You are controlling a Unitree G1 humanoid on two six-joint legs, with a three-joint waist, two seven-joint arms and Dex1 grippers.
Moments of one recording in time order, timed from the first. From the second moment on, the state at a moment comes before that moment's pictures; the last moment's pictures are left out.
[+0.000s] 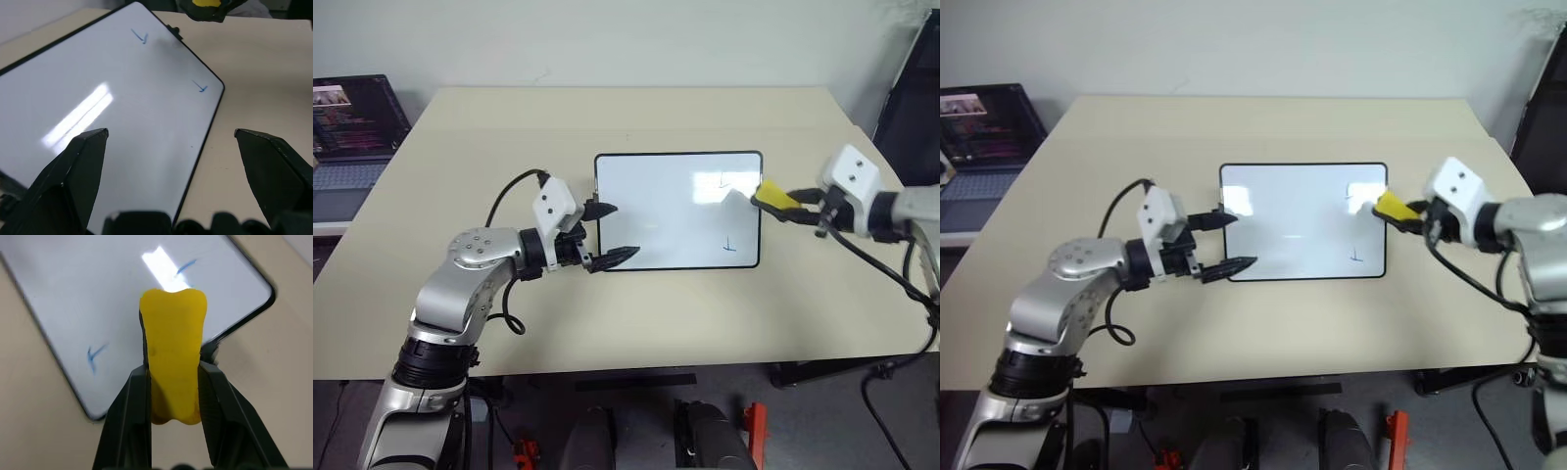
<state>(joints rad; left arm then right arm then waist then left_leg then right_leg) -0.49 0.67 -0.05 -0.22 -0.42 0.51 -0.93 -0.55 -0.93 -0.05 -0.02 0.10 0.44 1.09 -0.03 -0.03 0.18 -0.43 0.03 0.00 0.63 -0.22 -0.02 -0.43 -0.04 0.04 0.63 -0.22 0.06</state>
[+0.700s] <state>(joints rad) -0.49 0.76 -0.02 -0.18 -0.41 0.47 -1.01 -0.40 -1.04 -0.16 -0.04 0.14 0.30 1.09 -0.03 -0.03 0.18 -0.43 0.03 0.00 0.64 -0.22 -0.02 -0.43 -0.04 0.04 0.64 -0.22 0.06</state>
